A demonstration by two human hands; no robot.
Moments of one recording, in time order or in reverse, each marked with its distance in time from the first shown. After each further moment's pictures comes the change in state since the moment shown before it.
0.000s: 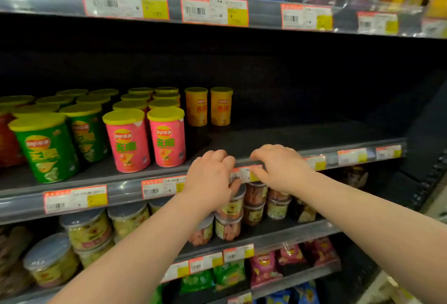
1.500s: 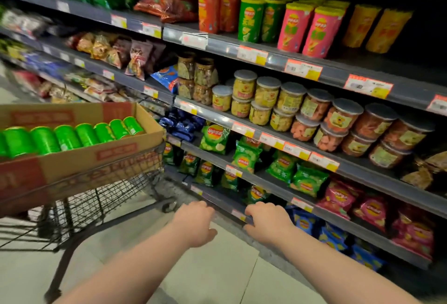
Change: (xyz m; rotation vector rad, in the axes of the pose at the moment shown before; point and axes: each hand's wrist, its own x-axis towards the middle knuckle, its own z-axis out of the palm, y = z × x) left_hand -0.417 0.150 0.053 -0.073 -0.761 -0.860; right_hand -0.289 -0.154 0.162 0.035 -0.549 -0.679
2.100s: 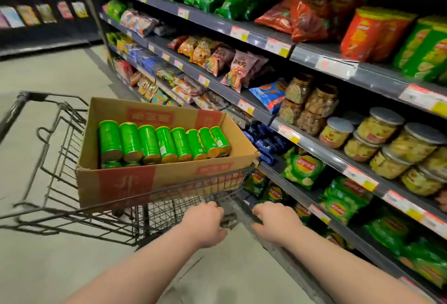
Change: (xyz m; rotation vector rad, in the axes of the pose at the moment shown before) left_hand -0.018 -0.268 0.008 -0.192 0.073 -0.226; right_hand 0.174 -0.232 -0.062 -0.078 -0.008 -0.239
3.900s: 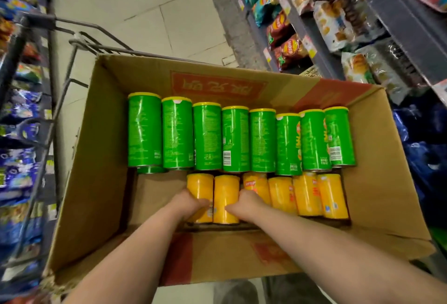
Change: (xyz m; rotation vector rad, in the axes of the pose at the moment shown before) left_hand 0.193 -0.289 0.030 -0.944 -0.429 -1.142; right_hand 0.399 -0.181 0.055 0.379 -0.764 -0.092
